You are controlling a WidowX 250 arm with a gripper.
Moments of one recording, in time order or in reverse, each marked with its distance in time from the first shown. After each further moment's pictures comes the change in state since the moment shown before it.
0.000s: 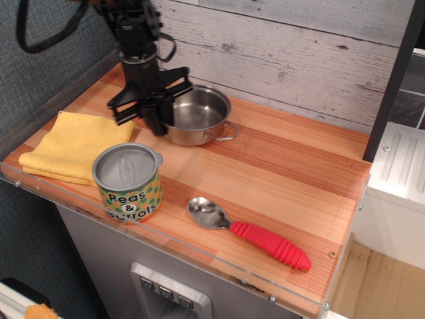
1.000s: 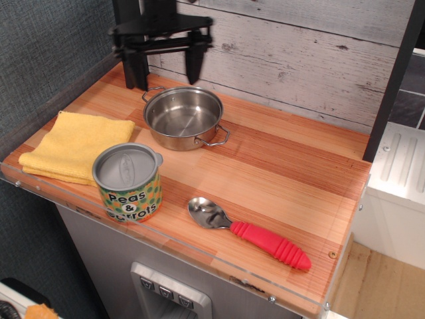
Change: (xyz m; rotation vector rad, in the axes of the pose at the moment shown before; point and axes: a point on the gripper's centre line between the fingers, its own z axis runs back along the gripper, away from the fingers) arm -0.037 -0.043 0.084 0.094 -0.106 -0.430
